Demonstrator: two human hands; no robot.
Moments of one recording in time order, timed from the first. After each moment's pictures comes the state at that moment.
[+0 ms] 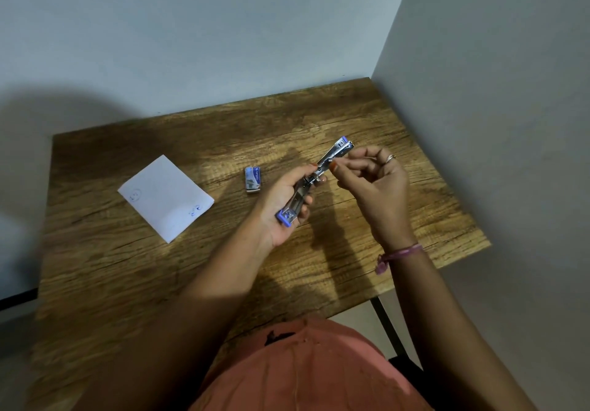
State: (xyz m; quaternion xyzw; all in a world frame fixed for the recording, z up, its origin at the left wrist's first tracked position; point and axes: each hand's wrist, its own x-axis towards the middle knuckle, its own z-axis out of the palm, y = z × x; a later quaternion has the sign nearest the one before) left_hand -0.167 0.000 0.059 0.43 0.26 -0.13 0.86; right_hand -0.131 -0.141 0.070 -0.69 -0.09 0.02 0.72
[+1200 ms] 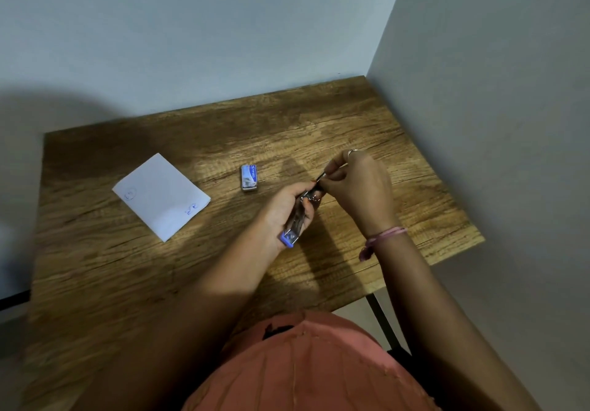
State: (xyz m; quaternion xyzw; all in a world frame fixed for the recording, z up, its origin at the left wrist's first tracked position) left_hand -0.165 -0.009 0.047 0.24 0.34 -0.17 0.89; right_hand -0.126 -0.122 0.078 -0.95 -0.09 0.00 0.30
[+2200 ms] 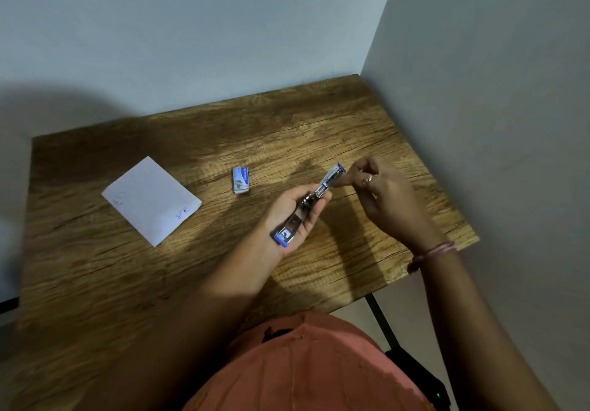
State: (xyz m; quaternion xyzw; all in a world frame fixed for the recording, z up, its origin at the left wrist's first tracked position) left_hand -0.166 -0.023 0.046 0.25 0.29 -0.17 0.91; right_hand -0.114 -0.194 0.068 -0.90 -0.36 -0.06 0.23
